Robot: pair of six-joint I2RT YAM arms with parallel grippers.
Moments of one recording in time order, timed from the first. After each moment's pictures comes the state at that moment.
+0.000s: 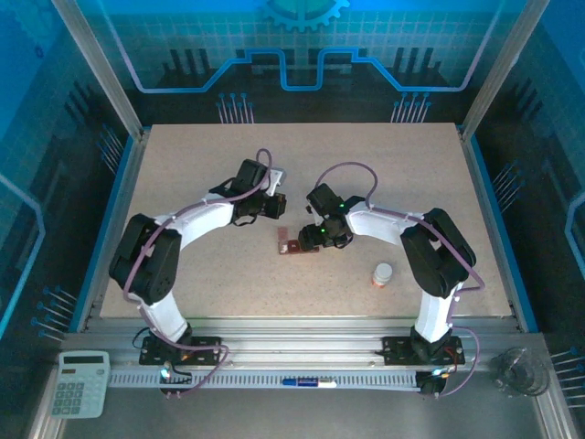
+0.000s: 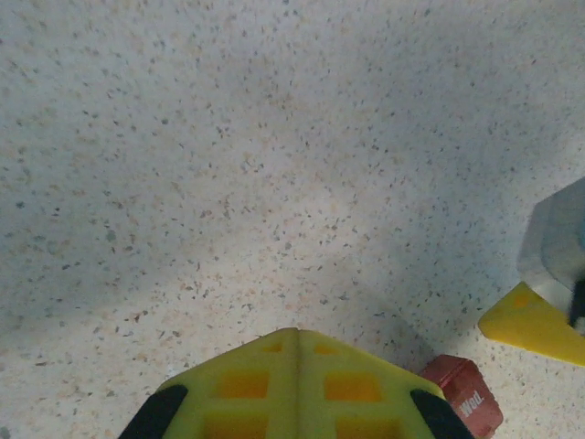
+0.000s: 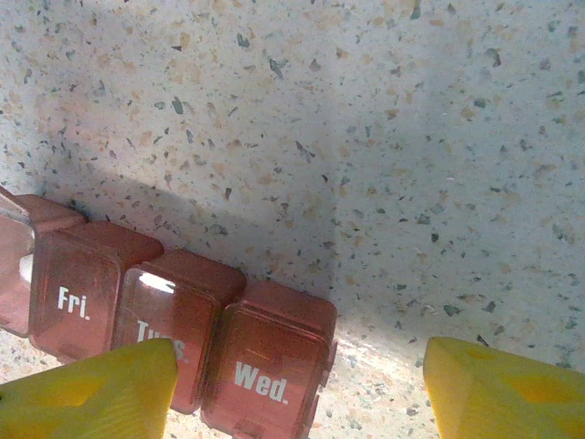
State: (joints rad) left arm -0.42 1.76 1.16 -0.28 0.26 -0.22; right arm 0.64 1.84 1.17 -0.57 -0.10 0.38
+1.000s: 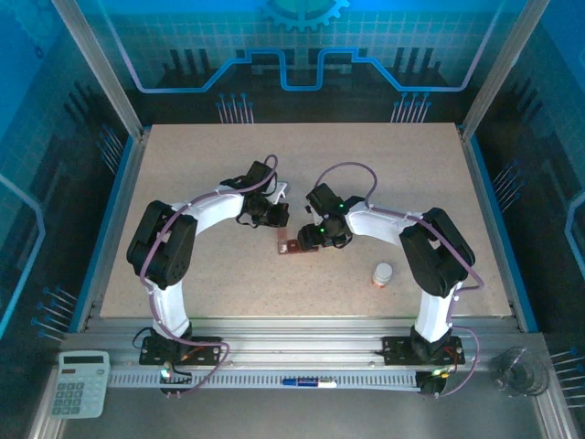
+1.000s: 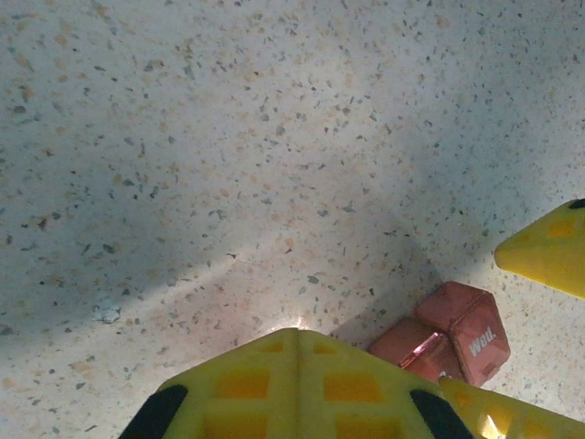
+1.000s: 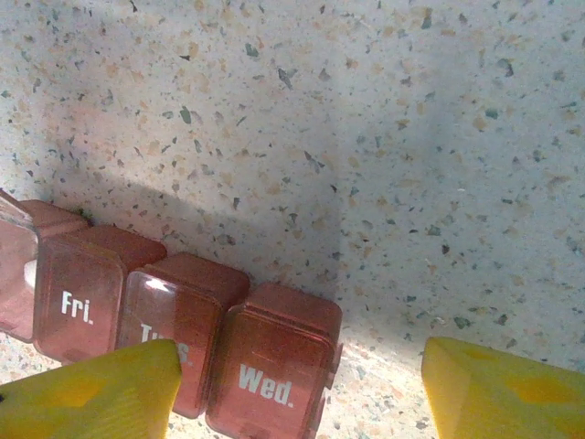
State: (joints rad) left arm -0.42 1.89 1.25 -0.50 0.38 -0.25; right arm 0.64 1.84 1.17 -0.55 -0.11 0.38
